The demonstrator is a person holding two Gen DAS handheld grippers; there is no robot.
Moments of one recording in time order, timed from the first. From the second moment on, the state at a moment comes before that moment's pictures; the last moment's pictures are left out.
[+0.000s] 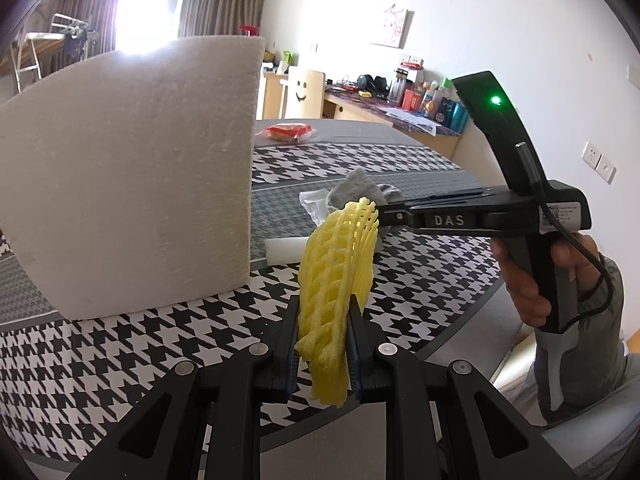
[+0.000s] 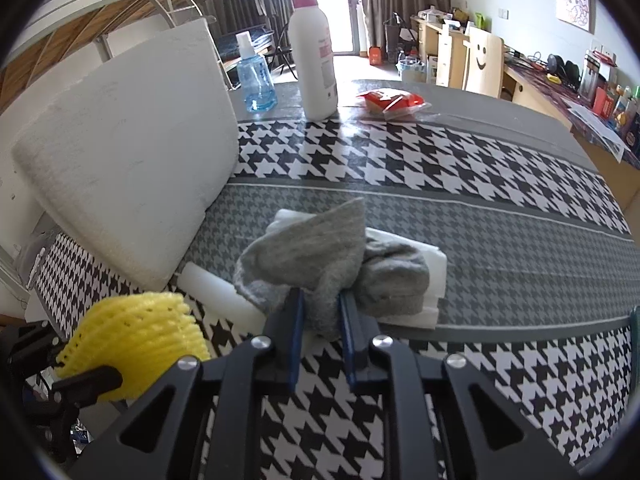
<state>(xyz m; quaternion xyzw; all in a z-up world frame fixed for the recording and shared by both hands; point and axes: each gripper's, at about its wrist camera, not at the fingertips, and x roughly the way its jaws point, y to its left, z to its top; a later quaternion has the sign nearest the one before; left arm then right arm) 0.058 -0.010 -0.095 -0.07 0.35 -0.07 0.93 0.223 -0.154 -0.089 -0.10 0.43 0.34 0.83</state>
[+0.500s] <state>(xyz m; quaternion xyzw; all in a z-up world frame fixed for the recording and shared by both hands) 0.044 -0.005 -0.087 -0.07 0.34 -0.06 0.94 0.217 -0.163 -0.076 -0.08 0.41 0.35 0.84</state>
